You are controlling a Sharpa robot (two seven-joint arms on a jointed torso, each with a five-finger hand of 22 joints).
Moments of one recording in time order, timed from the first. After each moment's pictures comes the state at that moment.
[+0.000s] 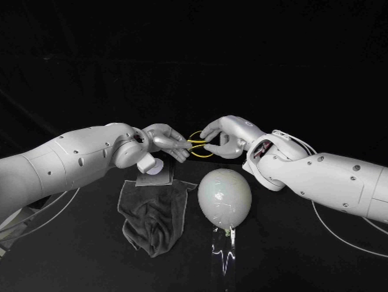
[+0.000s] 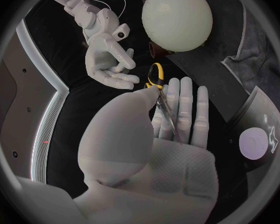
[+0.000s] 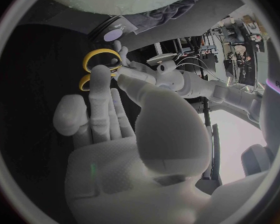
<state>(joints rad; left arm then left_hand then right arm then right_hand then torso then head) 1.41 -0.62 -0.10 1.03 -0.42 0.14 -0.03 1.46 -0.04 0.50 0.20 0.04 0.97 0.13 0.37 0.34 1.30 0.09 0.09 0.07 1.04 0.07 0.35 0.50 0.17 0.68 0.27 0.53 0.23 1.40 -0.49 -0.14 1.26 -1.30 -0.50 0.09 1.30 -0.21 0.57 -0.04 0.13 0.92 0.17 0.20 0.25 1.09 0.11 0.06 0.06 1.43 0.02 0.61 0.63 0.11 1.25 0.12 1.27 1.14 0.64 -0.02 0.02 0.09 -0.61</state>
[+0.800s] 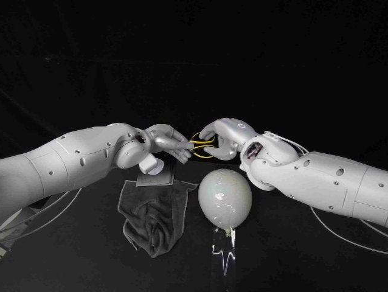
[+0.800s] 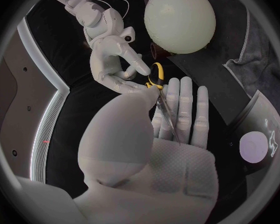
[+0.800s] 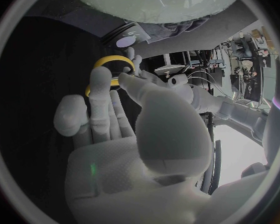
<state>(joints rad) 1.41 -0.62 -0.10 1.05 -0.41 0.14 -0.03 1.46 -0.04 0.50 0.20 0.04 0.97 0.13 0.37 0.34 1.30 0.09 0.09 0.07 1.05 0.07 0.36 0.50 0.17 0.68 0.27 0.53 0.23 1.39 -0.42 -0.14 1.20 -1.45 -0.49 -0.02 1.31 -0.20 0.56 -0.05 0.12 0.89 0.16 0.17 0.24 1.00 0.11 0.06 0.06 1.42 0.01 0.66 0.65 0.11 1.24 0.12 1.28 1.16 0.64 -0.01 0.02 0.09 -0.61</state>
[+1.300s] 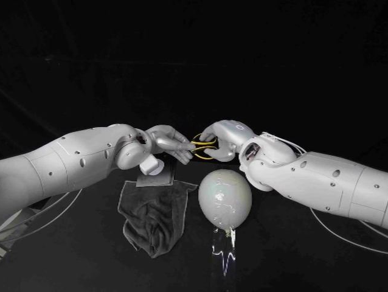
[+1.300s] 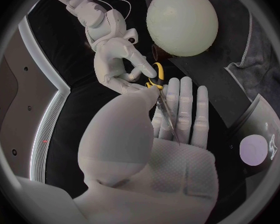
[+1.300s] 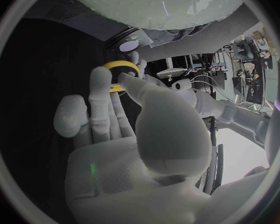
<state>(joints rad) 1.41 -0.63 -0.10 1.06 -0.40 0.14 -0.04 1.46 -0.04 0.50 0.20 0.04 0.97 0.14 0.37 0.34 1.30 0.09 0.09 0.07 1.05 0.07 0.35 0.50 0.17 0.69 0.27 0.53 0.23 1.39 -0.41 -0.14 1.18 -1.48 -0.46 -0.06 1.32 -0.20 0.56 -0.05 0.11 0.89 0.16 0.17 0.24 1.00 0.11 0.06 0.06 1.42 0.01 0.67 0.66 0.11 1.25 0.12 1.28 1.18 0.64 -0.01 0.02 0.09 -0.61</state>
